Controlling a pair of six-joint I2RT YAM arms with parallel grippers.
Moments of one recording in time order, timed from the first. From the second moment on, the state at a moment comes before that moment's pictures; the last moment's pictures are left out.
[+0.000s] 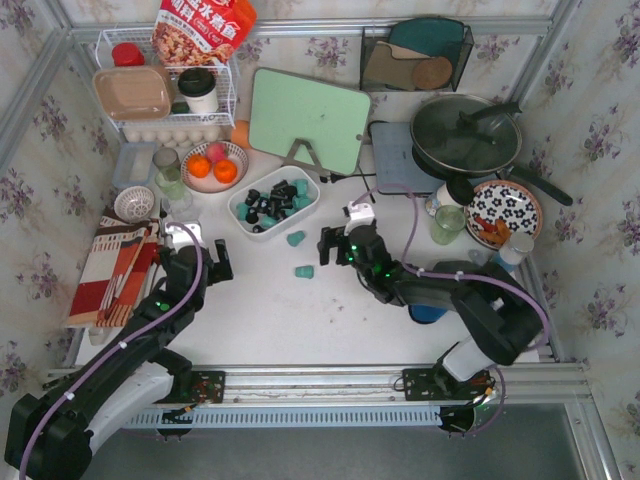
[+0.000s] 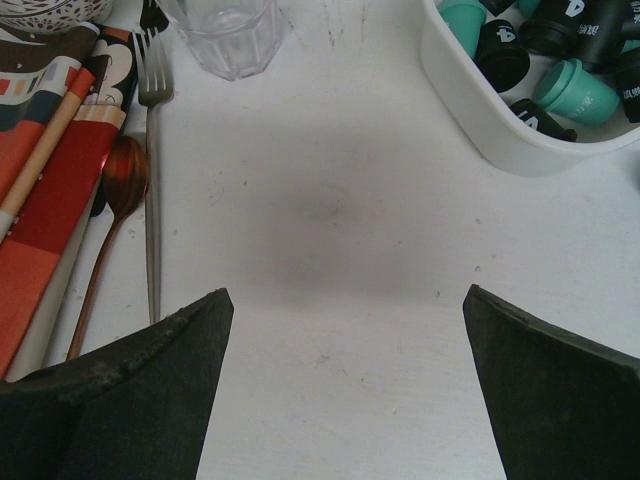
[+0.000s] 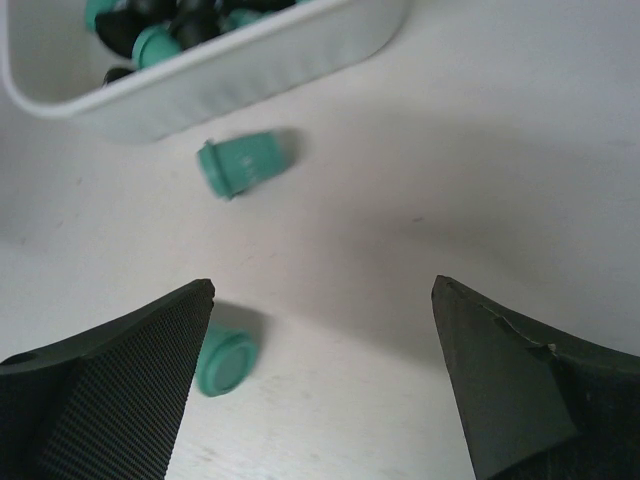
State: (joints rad) left arm -0.48 0.79 0.43 -0.17 -0.49 -0.30; right arm 0.77 1.61 0.67 0.50 0.25 0.38
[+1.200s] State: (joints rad) left arm -0.48 0.75 0.44 -0.20 -0.44 -0.32; right arm 1.04 1.89 0.97 0.12 0.65 0.61
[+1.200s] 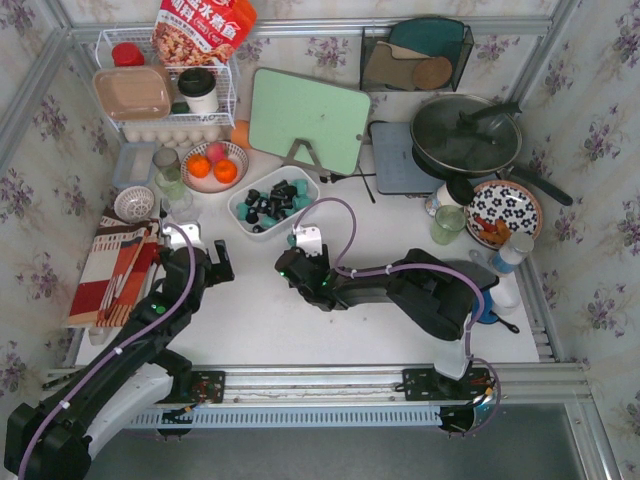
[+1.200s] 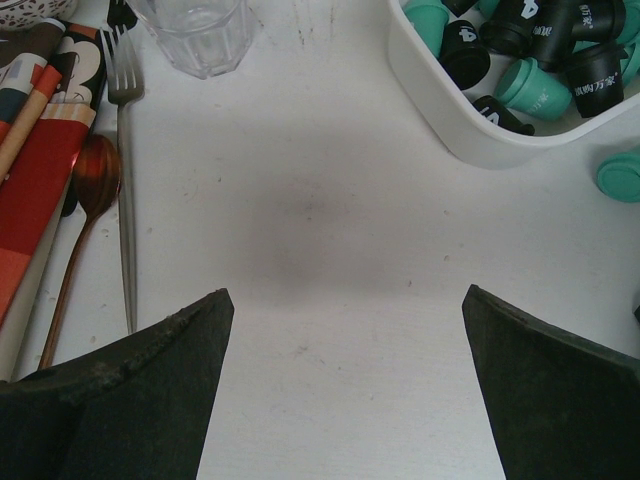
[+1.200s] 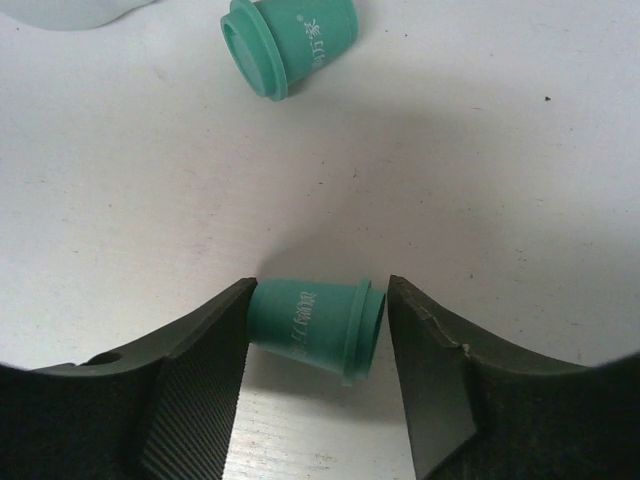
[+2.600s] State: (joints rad) left arm -0.48 0.68 0.42 -0.23 -0.45 -0.36; right arm 0.86 2.18 1.52 0.26 0.24 0.20
